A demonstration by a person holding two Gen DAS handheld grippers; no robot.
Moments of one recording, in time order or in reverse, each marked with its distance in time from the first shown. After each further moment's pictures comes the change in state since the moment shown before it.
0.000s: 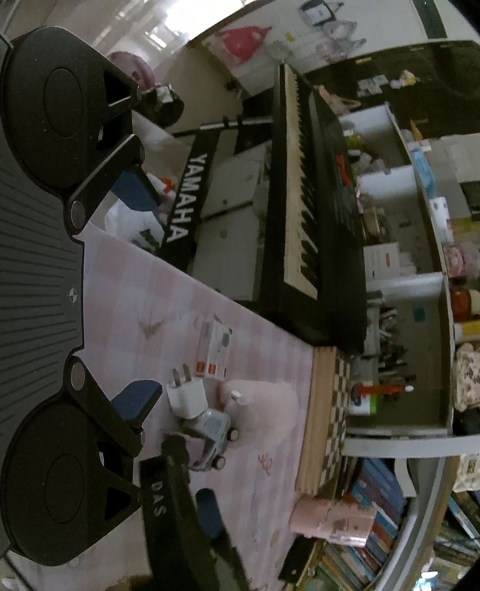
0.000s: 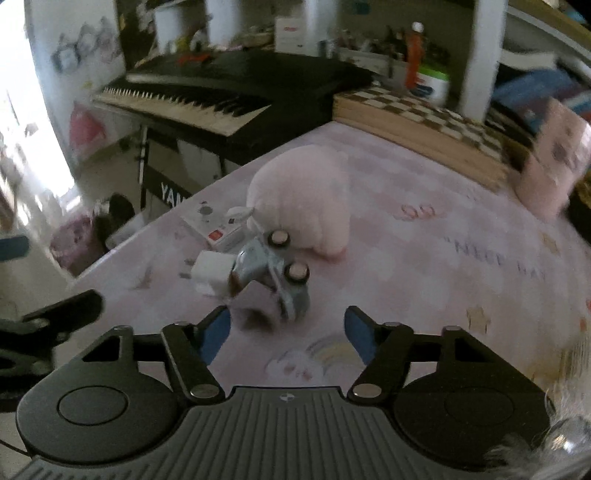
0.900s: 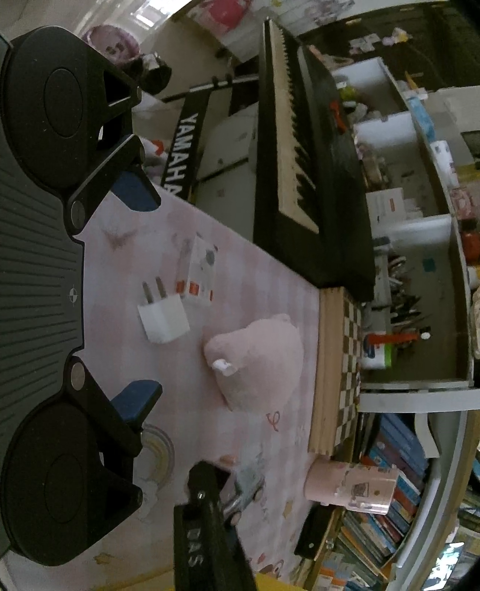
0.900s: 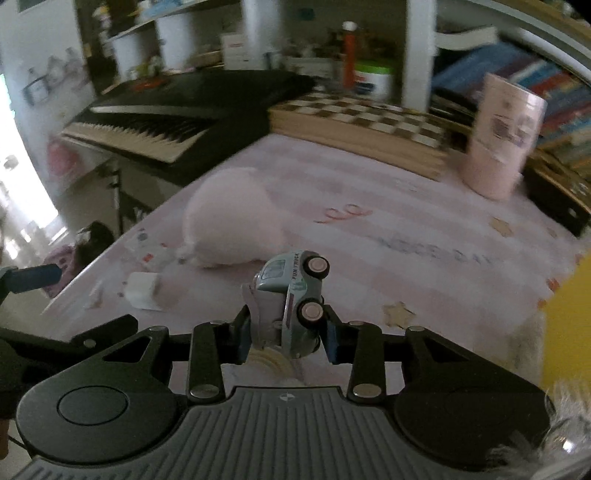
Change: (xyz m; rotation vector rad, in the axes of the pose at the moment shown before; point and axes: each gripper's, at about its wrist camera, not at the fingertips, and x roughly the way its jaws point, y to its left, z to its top) left arm 0.034 -0.058 0.018 0.061 0.032 -0.105; right arm -0.034 -0.071 -0.009 0.146 -0.035 -0.044
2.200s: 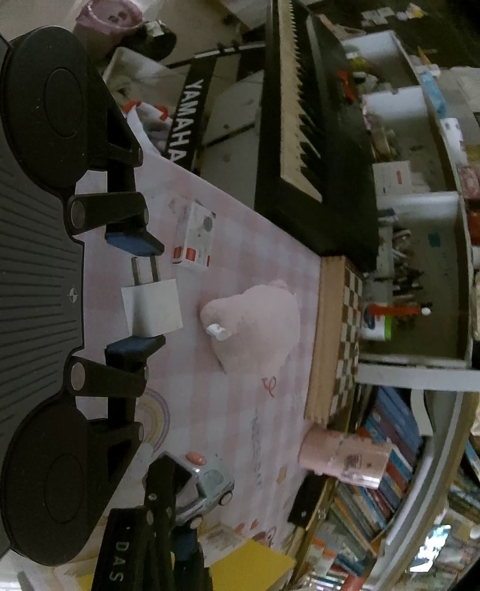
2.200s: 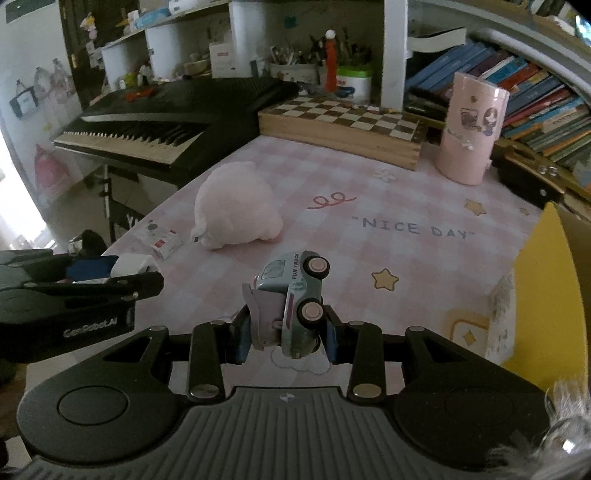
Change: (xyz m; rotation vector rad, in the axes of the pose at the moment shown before) left arm -0.008 0.003 0.008 -0.009 0.015 -0.131; right arm -0.035 0.020 -0.024 0.035 -0.030 -0.047
